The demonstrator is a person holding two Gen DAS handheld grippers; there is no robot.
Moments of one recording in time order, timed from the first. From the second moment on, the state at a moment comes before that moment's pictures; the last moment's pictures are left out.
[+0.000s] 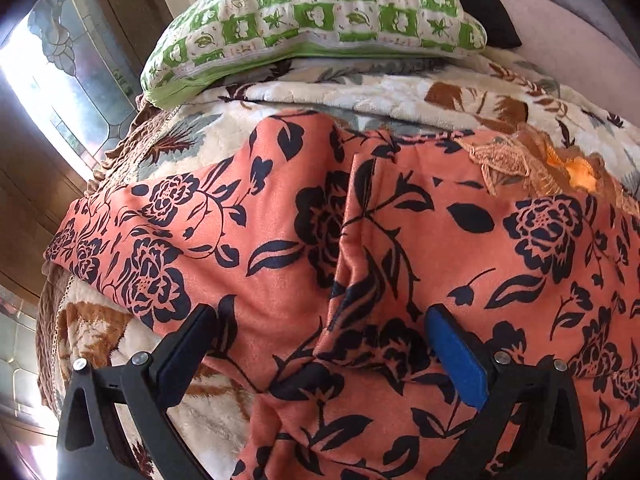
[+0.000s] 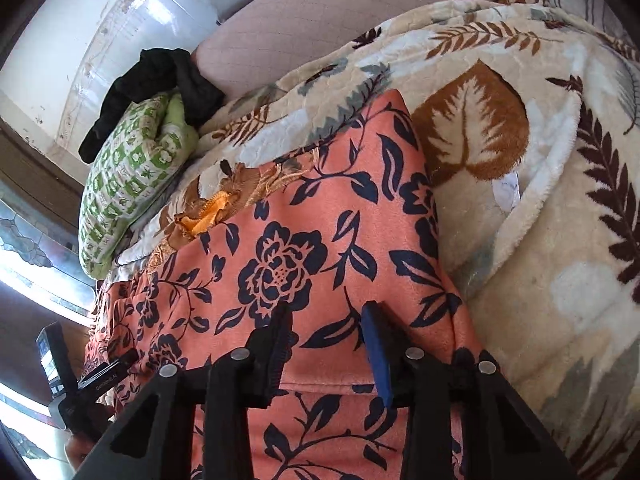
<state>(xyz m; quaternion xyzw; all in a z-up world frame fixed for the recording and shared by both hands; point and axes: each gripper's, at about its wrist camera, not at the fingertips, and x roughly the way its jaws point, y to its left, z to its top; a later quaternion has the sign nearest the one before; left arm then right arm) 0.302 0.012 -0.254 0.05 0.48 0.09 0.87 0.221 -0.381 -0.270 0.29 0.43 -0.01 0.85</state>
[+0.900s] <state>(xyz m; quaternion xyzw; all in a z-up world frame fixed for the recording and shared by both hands) 0.305 -0.017 -0.263 0.04 0.51 0.04 0.86 0.236 -0.302 -0.273 0.19 0.48 0.05 0.85</state>
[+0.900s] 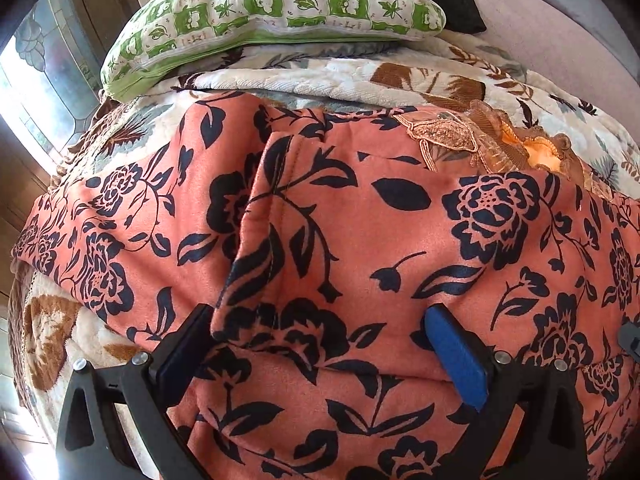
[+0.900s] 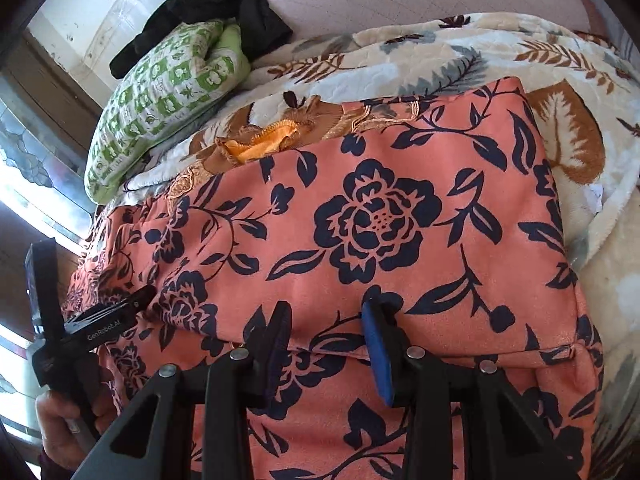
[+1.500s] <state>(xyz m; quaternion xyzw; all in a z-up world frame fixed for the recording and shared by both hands) 0.291 -0.039 -0.239 0.07 0.45 0.02 0.89 0.229 -0.299 -0.257 0.18 0.46 0.05 0.87</state>
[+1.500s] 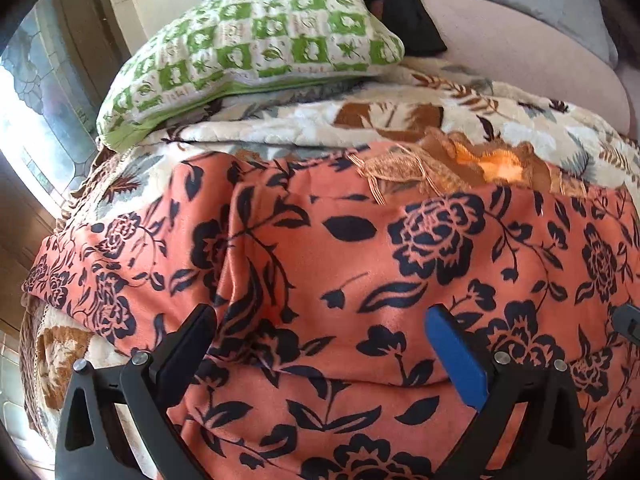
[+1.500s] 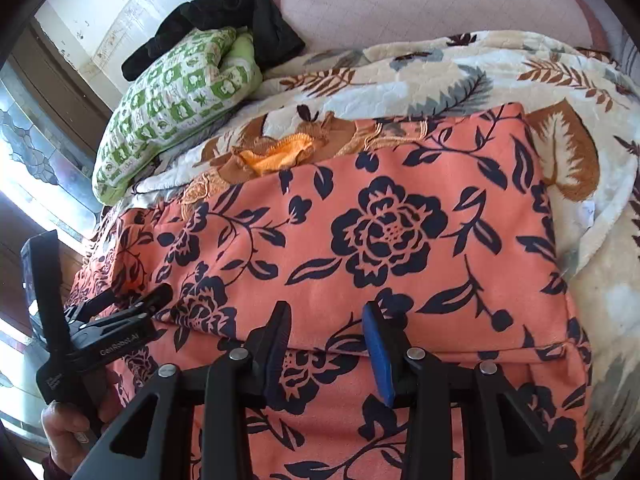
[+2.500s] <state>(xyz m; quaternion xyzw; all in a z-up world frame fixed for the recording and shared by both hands) 0.289 0.048 -0.198 -0.07 0.41 0.07 0.91 0.232 -0.283 -0.275 0.16 0.47 0.07 0.86</state>
